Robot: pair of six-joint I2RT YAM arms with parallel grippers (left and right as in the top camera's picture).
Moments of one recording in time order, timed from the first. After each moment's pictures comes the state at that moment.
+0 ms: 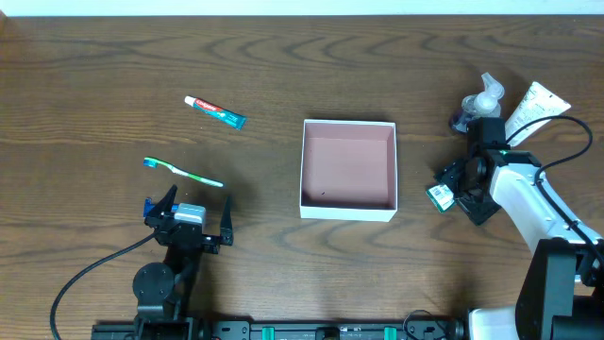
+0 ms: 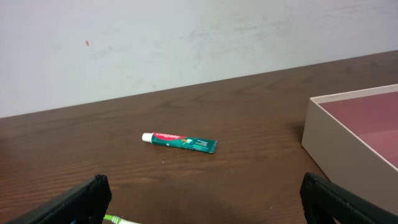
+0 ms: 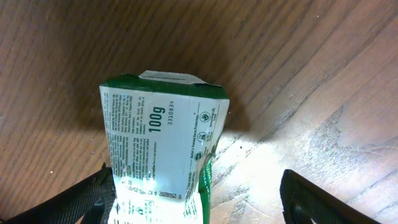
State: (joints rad) left arm -0.02 0.01 0.02 -0.10 0.15 0.11; right arm -0.04 1.59 0.88 -0.72 0.09 0.90
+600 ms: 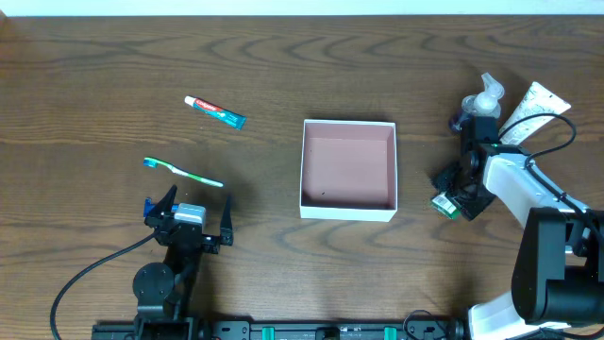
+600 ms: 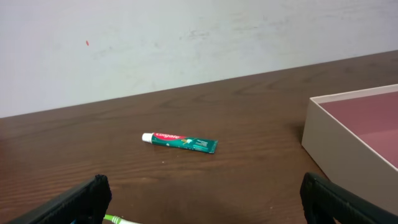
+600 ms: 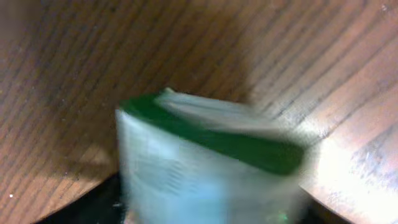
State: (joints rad) left arm -0.02 0.01 0.02 -0.10 0.15 0.11; right arm -0.04 1.72 0.91 -0.69 0.06 0.86
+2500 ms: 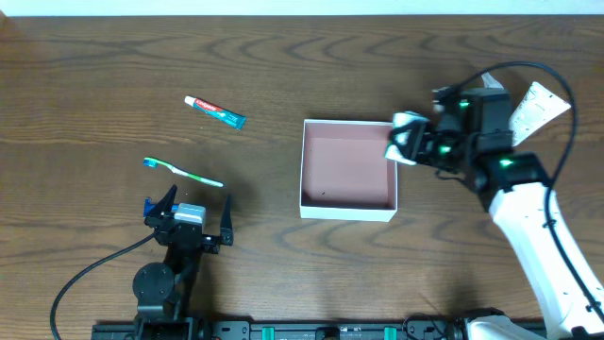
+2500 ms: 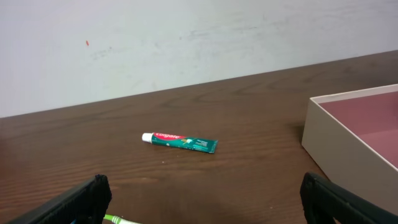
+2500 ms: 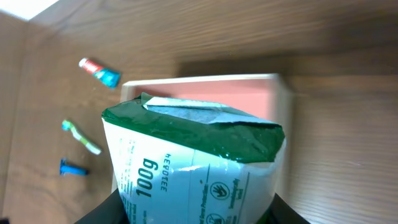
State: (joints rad) left arm -0.02 0.01 0.02 -0.10 0.15 0.11; right arm 0.17 1.34 1.01 -0.53 -0.40 0.47
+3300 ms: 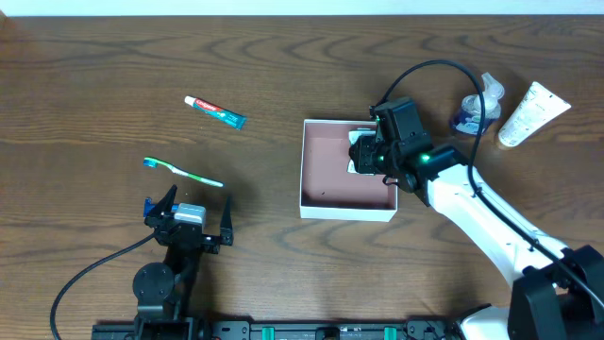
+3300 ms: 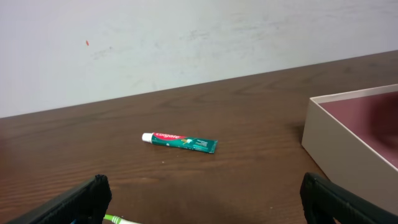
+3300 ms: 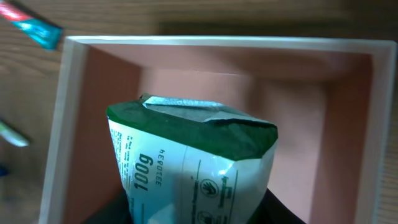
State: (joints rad) left arm -0.02 0.01 0.02 -0.10 0.15 0.11; right arm 0.44 1.56 1.01 -0.43 -0.10 0.50
